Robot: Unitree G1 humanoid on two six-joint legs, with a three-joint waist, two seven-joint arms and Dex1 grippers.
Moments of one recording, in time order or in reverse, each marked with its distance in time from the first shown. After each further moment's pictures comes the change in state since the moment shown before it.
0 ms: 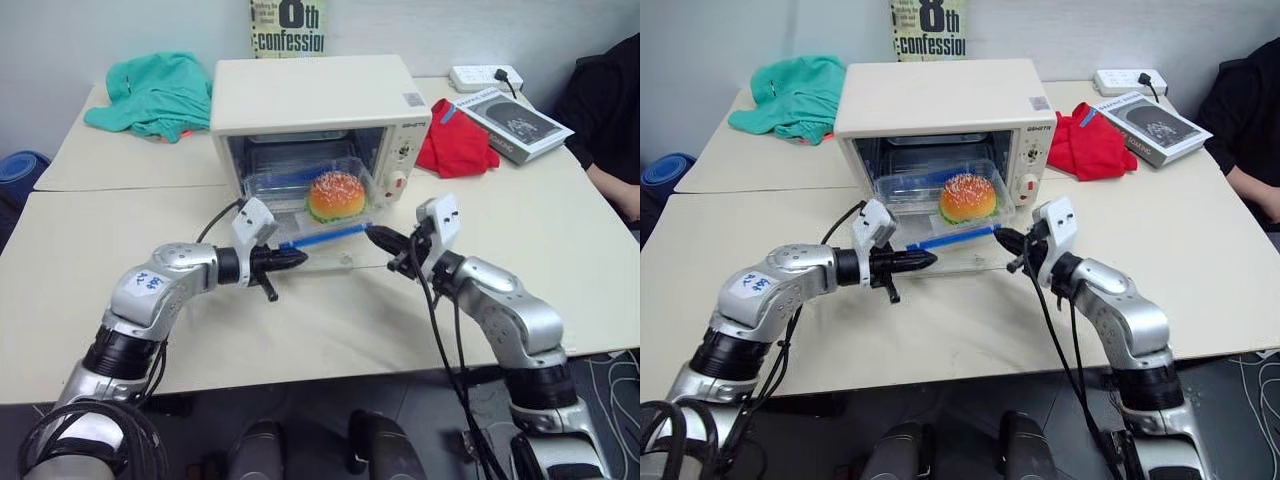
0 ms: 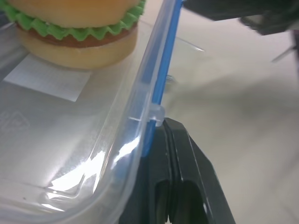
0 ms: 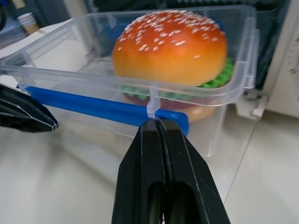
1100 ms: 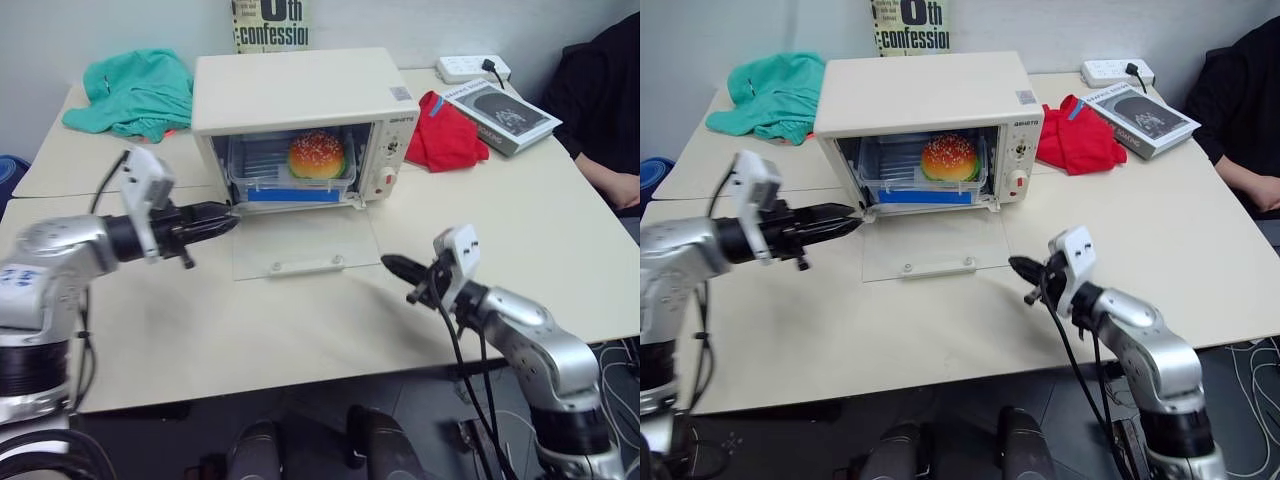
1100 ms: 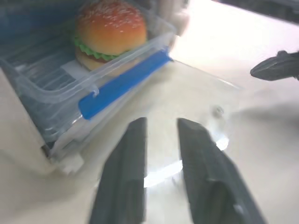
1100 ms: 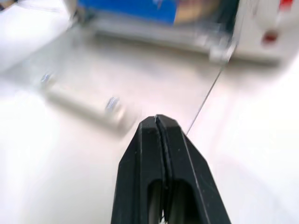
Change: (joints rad) left arm 0.137 0.306 0.409 -0.156 -0.092 0.024 -0.286; right arm 0.308 -0.083 -0.079 -0.324 0.032 0.150 0.052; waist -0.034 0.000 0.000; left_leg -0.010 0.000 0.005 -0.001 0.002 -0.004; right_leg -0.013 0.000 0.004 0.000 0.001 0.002
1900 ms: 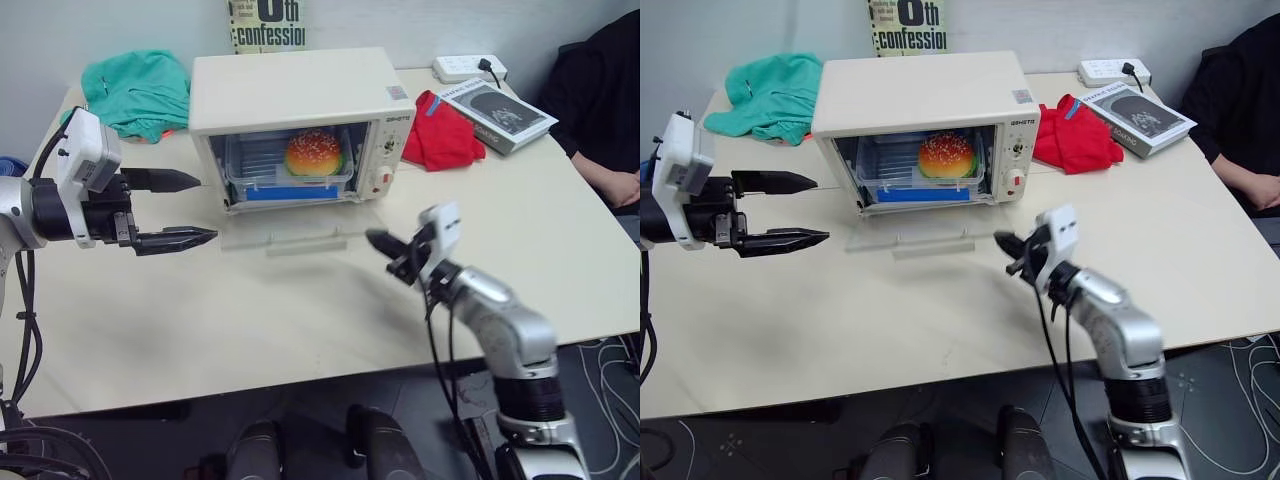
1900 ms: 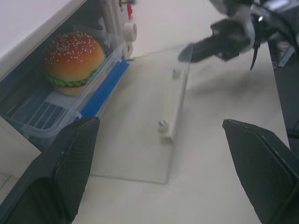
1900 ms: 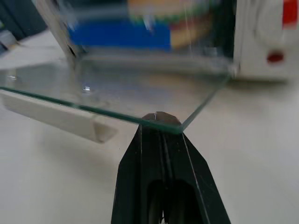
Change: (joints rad) left arm -0.088 0.168 0.008 0.091 -0.023 -0.106 -0.224; right arm -0.265 0.100 -0.051 0.158 0.059 -0.014 -0.054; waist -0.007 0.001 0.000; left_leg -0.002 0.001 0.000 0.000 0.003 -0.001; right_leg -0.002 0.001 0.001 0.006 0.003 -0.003
